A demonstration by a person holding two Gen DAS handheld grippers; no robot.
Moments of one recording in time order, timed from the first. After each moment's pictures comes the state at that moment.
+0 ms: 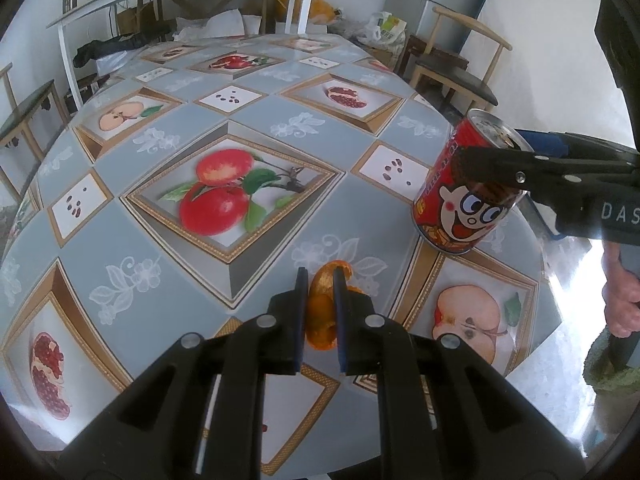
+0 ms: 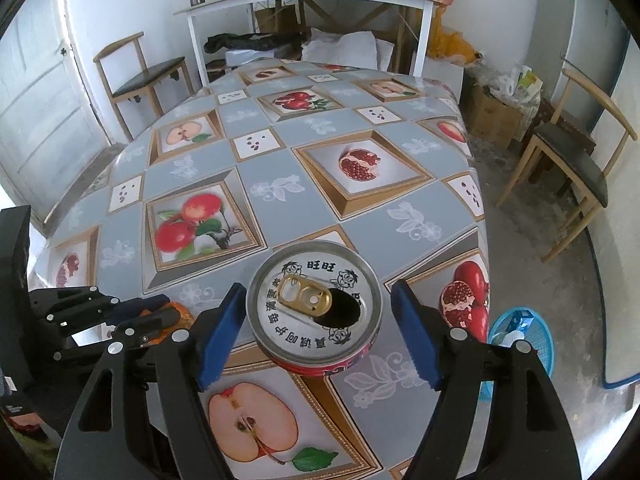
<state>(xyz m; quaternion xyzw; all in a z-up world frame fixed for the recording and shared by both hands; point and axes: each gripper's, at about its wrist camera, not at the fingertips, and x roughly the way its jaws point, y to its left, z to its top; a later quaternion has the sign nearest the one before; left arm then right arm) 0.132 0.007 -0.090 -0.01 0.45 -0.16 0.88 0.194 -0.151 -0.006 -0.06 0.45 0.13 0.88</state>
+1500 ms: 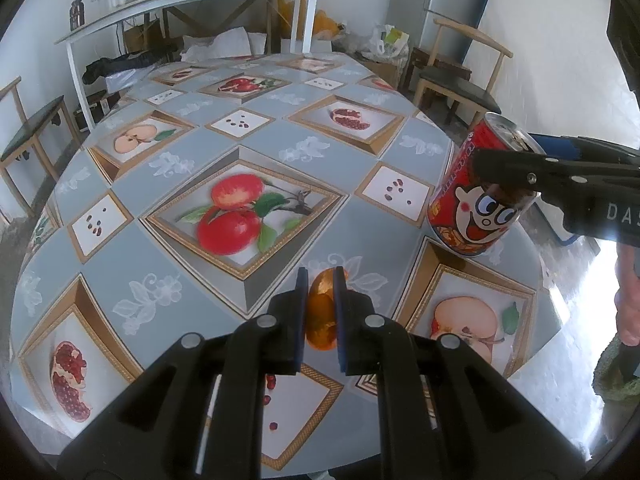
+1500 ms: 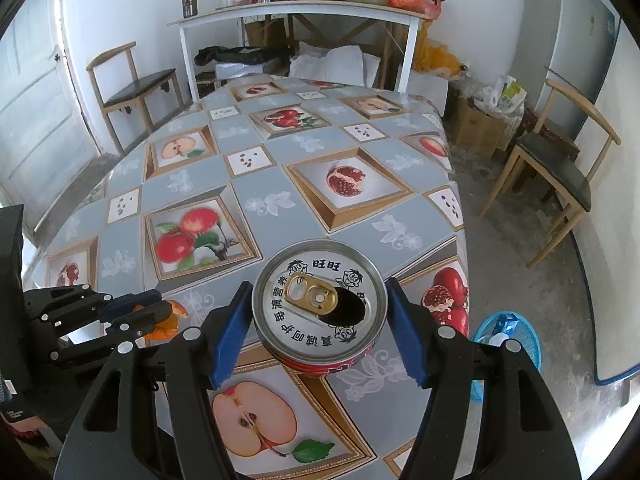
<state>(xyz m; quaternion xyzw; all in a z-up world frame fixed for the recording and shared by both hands) 0.124 0.008 -0.072 0.00 0.42 -0.14 0.89 0.180 -0.150 0.016 -0.06 0.43 0.11 0.90</state>
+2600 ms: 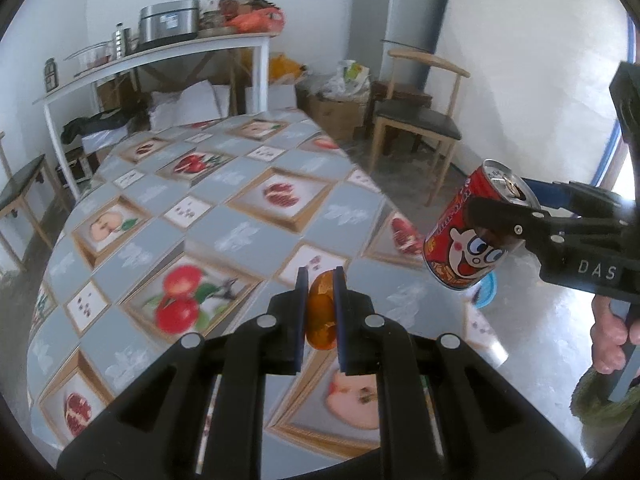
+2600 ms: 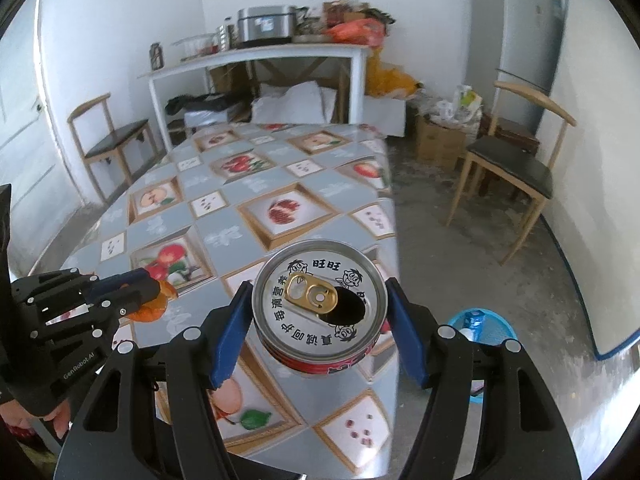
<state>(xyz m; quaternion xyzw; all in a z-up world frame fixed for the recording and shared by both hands) 0.111 -0.062 0.001 0.03 0.35 -0.20 0.92 0.134 -0.236 0.059 0.00 0.36 0.04 0.93</state>
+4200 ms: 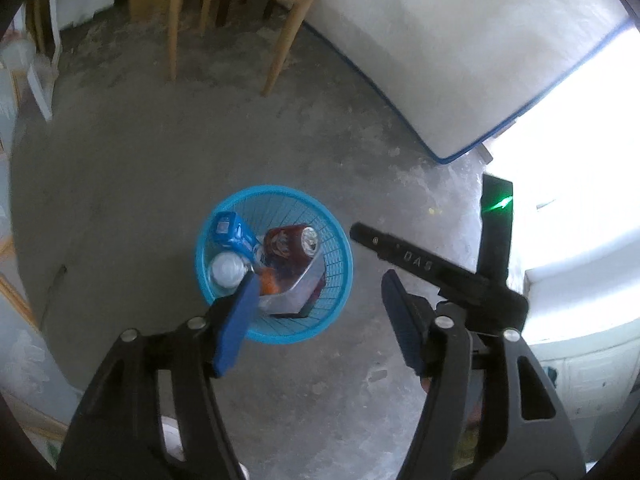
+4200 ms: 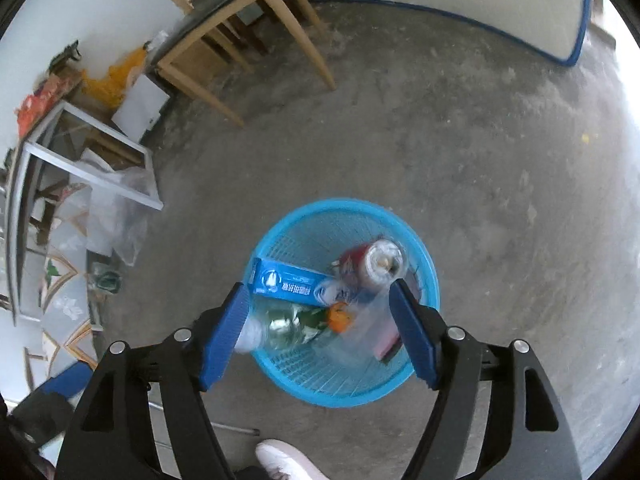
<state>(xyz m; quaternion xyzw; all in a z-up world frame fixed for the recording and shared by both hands) 0.290 -0.484 -0.122 0.04 0.55 -0.41 0.72 0.209 -0.672 -0.222 0.39 0.46 -0.19 0.77</state>
